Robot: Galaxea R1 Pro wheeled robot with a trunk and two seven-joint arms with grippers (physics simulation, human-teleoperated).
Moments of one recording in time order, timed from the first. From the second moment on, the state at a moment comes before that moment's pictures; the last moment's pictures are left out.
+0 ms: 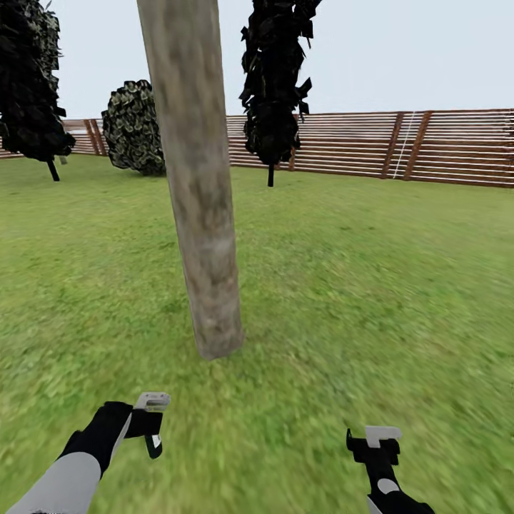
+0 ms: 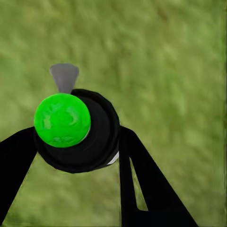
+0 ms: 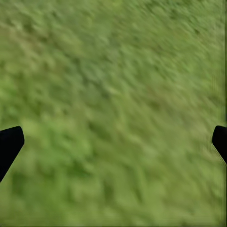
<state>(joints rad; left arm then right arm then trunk) -0.65 0.07 0.39 -0.50 -0.47 0.53 -0.36 -0.53 -0.04 -0.04 -0.16 0.15 -0.42 -0.28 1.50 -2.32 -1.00</state>
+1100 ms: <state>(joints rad) -0.79 0.03 0.36 -0.57 -0.47 0.72 -0.37 -0.53 -0.04 -0.04 -0.16 0.15 -0.42 -0.28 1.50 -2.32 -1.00</state>
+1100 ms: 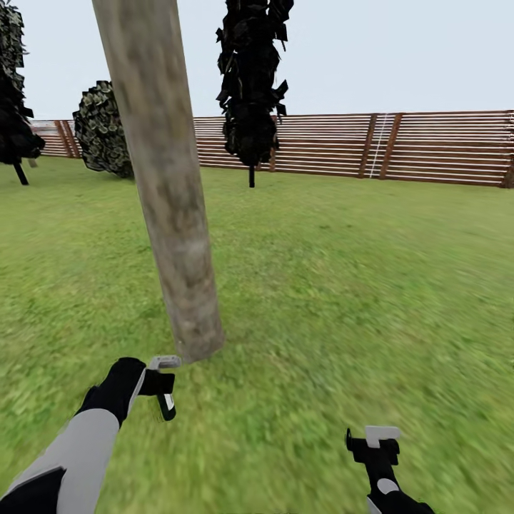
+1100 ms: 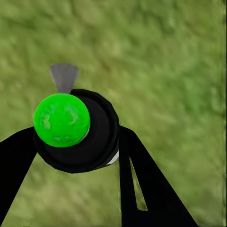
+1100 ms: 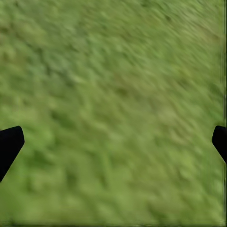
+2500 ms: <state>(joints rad) -0.99 0.12 0.31 -0.63 -0.48 0.84 -0.46 -0.53 -0.04 -0.04 -0.16 0.15 -0.41 -0.28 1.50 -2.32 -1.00</state>
